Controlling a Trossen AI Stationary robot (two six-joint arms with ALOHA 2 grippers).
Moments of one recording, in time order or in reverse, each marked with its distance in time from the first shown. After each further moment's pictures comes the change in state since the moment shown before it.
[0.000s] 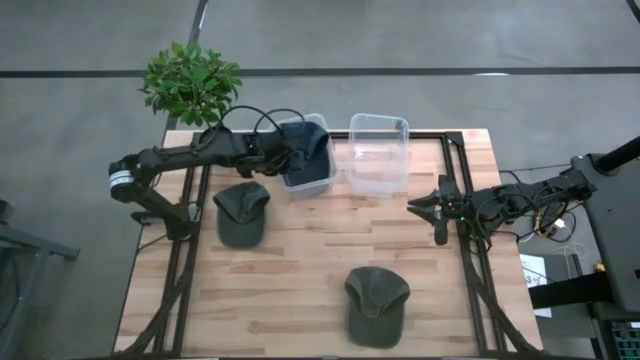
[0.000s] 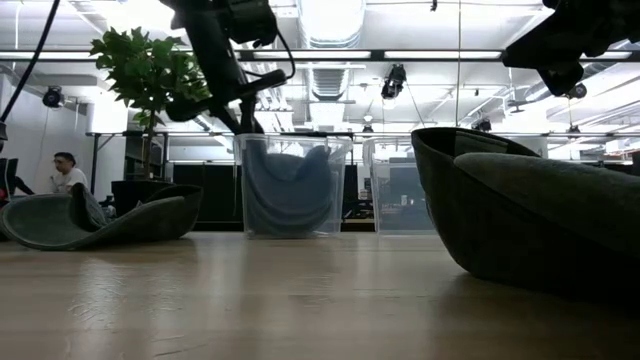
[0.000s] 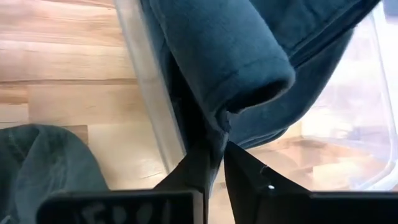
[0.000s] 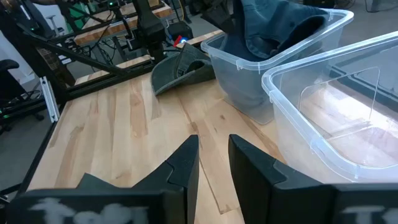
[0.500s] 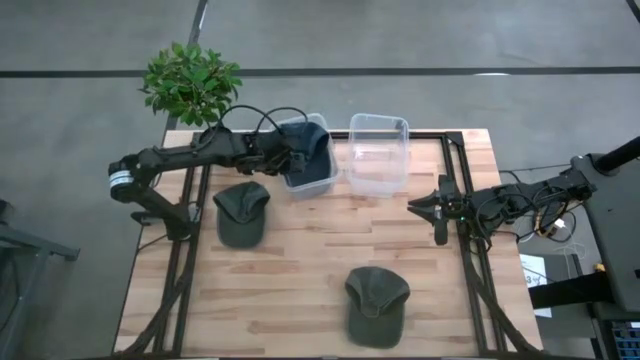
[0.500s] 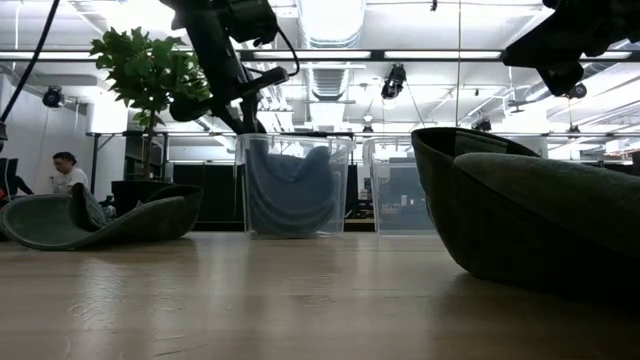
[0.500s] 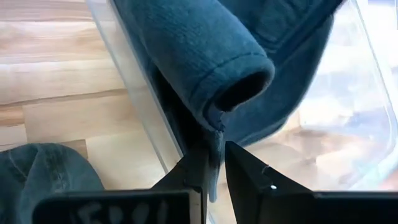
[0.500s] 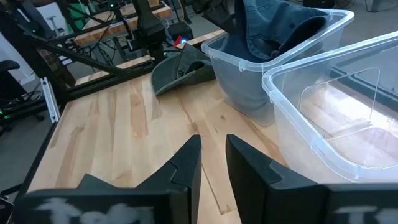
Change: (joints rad) left arm 0.000 -0.004 0.000 0.018 0.014 0.114; right arm 0.000 0.000 0.000 0.002 0.000 0.002
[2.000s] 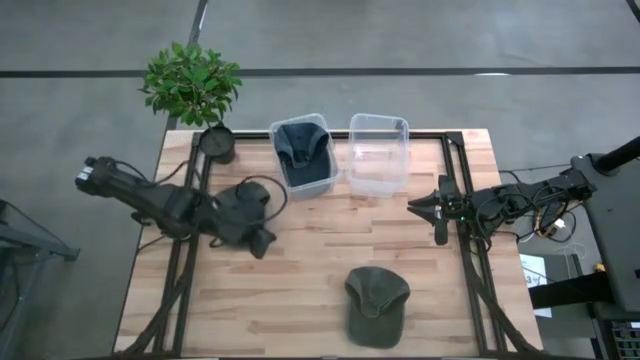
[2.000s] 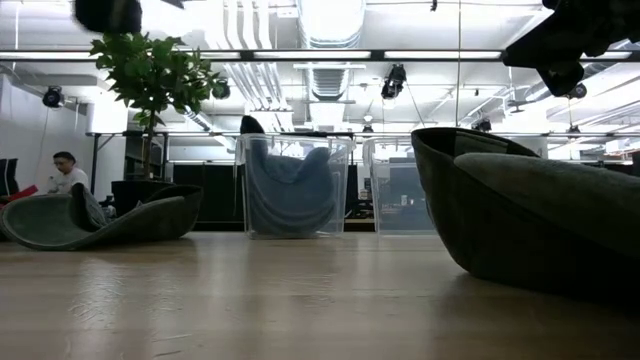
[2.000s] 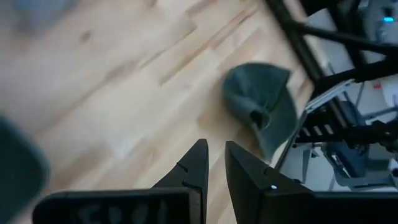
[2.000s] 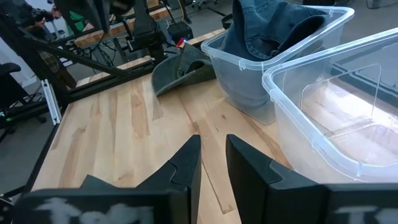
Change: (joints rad) left arm -0.731 -0.342 -0.095 0.008 -0.062 -0.153; right arm 0.000 0.000 0.000 -0.002 0.000 0.017
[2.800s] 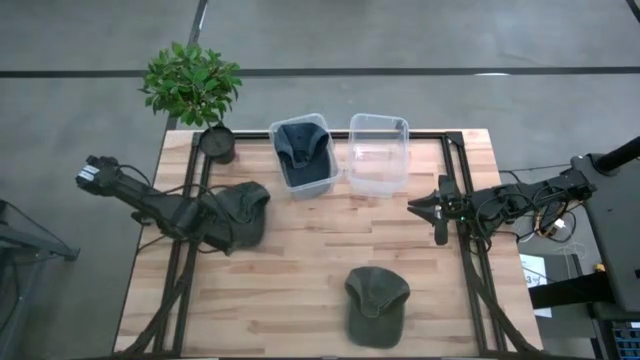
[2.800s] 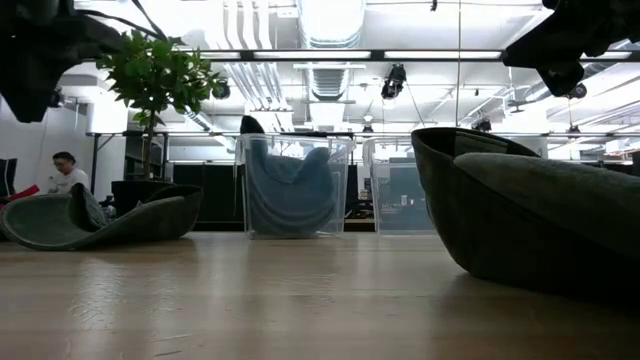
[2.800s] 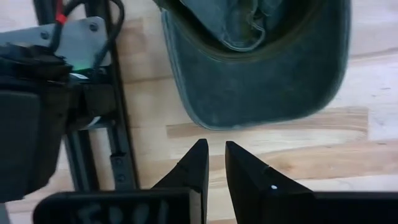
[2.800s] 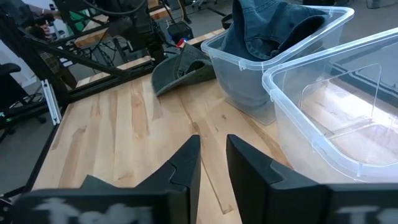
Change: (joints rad) left arm -0.048 -0.001 -0.146 -0.697 0.096 -0.669; right arm 0.000 0.000 0.000 0.000 0.000 0.001
